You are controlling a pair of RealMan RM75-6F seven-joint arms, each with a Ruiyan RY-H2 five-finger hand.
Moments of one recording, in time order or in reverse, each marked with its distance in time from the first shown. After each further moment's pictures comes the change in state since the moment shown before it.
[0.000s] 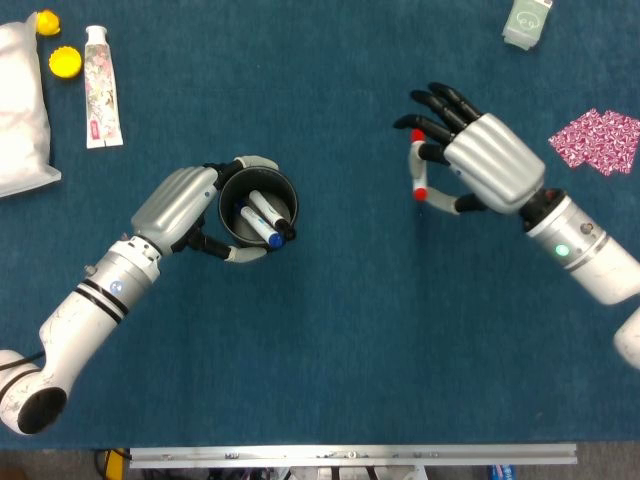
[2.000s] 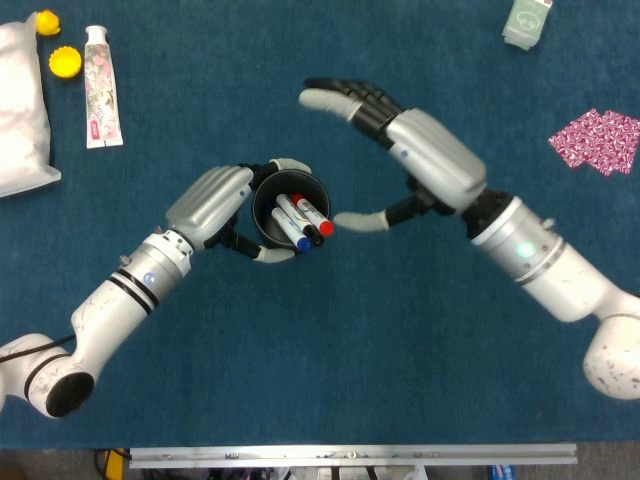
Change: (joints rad) left arm -0.063 -0.075 -0.023 0.048 -0.019 -0.060 0.018; right arm 0.054 0.144 0.229 -0.519 0.219 -0.155 0.125
